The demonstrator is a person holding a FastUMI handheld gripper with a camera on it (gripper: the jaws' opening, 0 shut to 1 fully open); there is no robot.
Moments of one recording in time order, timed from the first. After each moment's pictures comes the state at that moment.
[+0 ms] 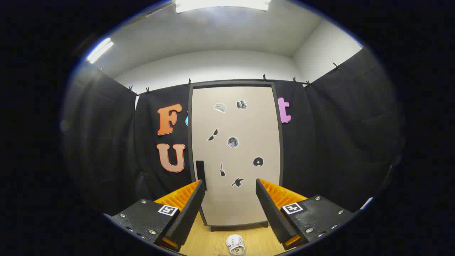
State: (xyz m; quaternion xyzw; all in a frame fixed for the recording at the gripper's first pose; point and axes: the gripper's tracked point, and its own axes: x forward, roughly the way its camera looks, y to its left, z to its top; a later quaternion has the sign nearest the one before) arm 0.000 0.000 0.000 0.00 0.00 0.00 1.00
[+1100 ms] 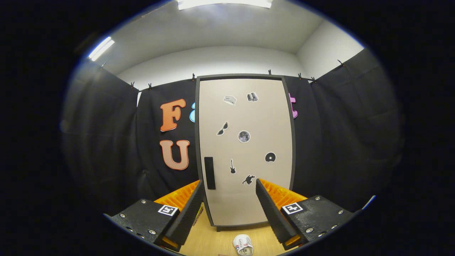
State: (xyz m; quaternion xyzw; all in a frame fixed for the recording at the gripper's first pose) arm 0.027 0.041 -0.014 0.00 0.01 0.01 1.00
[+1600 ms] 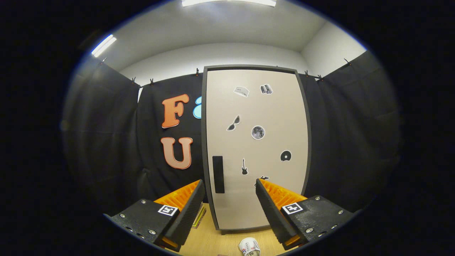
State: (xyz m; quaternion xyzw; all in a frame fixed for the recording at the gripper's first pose) arm 0.085 0.080 -0.034 0.00 0.03 0.03 1.00
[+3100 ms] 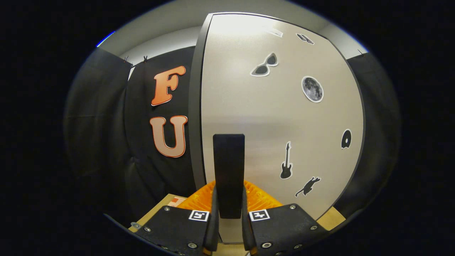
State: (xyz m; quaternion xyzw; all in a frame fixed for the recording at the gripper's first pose) arm 0.256 0.121 -0.119 -0.02 0.09 0.02 1.00
